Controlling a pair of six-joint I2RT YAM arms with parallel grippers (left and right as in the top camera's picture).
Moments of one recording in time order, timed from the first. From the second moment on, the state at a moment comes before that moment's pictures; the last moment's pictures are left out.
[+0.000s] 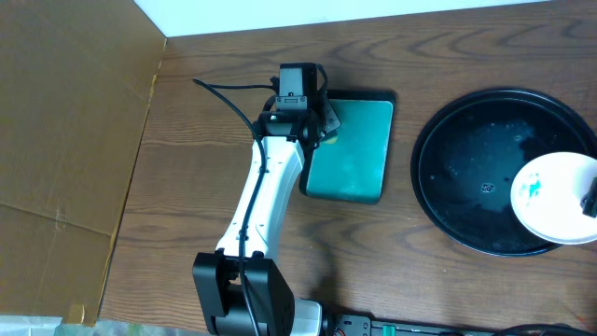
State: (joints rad) left arm -0.05 1.57 1.27 -0.71 -0.11 -0.50; right arm -0.12 1.41 0.78 -0.72 -0.16 0.24
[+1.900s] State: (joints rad) left arm -0.05 1.57 1.27 -0.71 -0.11 -0.50; right arm -0.08 1.55 0.76 -0.51 -0.25 0.15
